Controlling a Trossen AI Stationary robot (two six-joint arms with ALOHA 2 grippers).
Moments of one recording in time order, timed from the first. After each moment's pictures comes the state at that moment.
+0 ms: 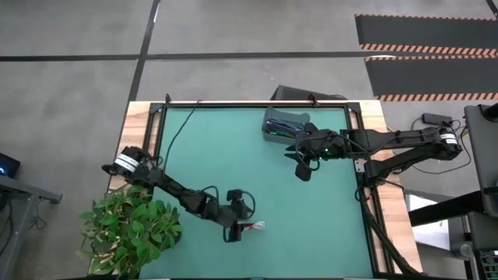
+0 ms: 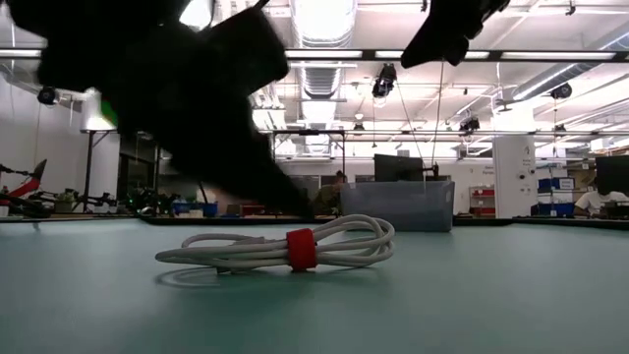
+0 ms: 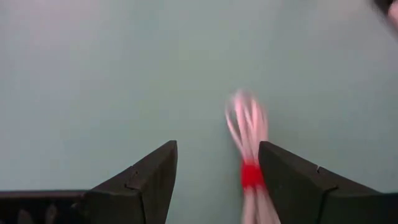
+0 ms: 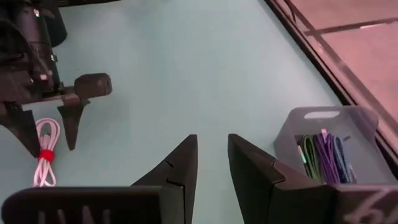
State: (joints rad) left arm -0.45 1.87 0.89 0.36 -0.32 -0.34; right arm 0.01 1.17 1.01 -0.50 0.18 0.14
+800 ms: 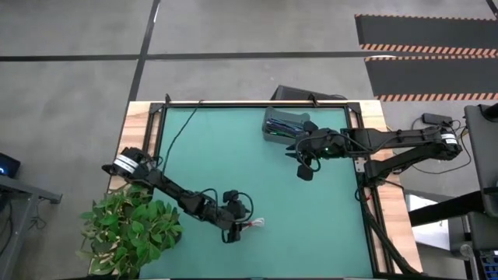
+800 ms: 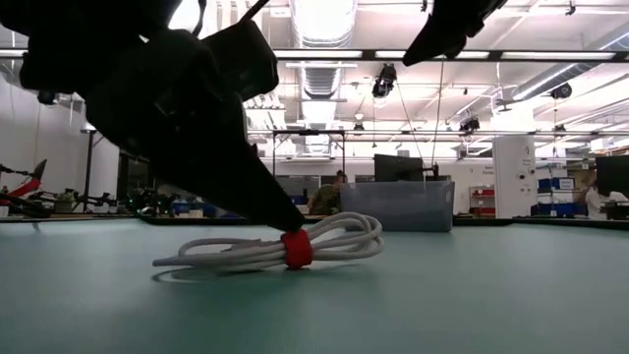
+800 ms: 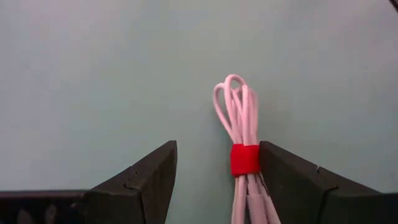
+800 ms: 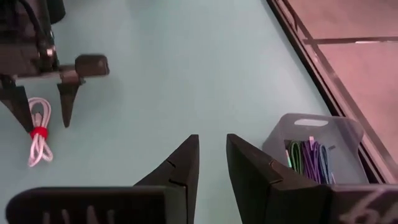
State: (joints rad) left arm -0.46 1.88 0.88 0.33 -0.36 -0.45; right arm 0.01 1.17 1.04 -0.54 0.18 0.02
